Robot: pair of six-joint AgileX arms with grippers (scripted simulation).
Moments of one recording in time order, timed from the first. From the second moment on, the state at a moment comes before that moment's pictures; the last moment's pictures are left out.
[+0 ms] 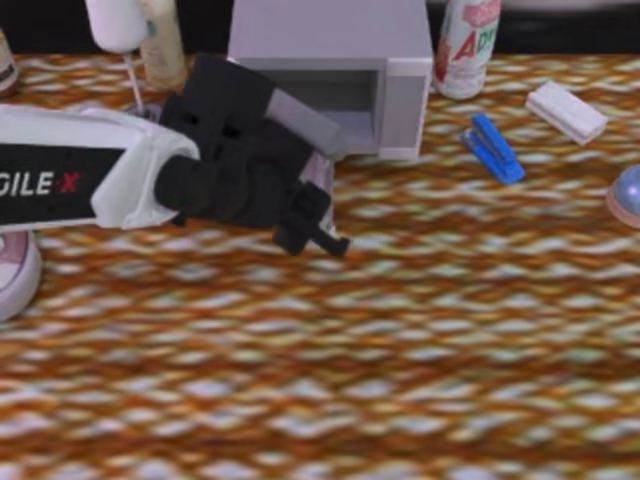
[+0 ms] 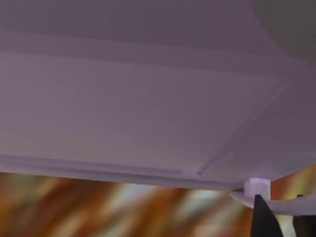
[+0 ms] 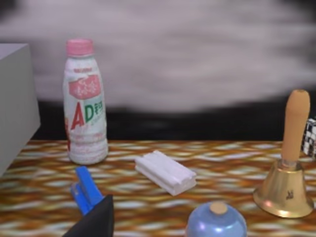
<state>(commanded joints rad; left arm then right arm) -0.51 1.86 1.10 -0.12 0.20 0.19 0.00 0.00 0.00 0.00 0.00 0.00</state>
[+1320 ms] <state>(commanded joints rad) -0.51 1.86 1.10 -0.12 0.20 0.20 0.00 0.00 0.00 0.00 0.00 0.00</state>
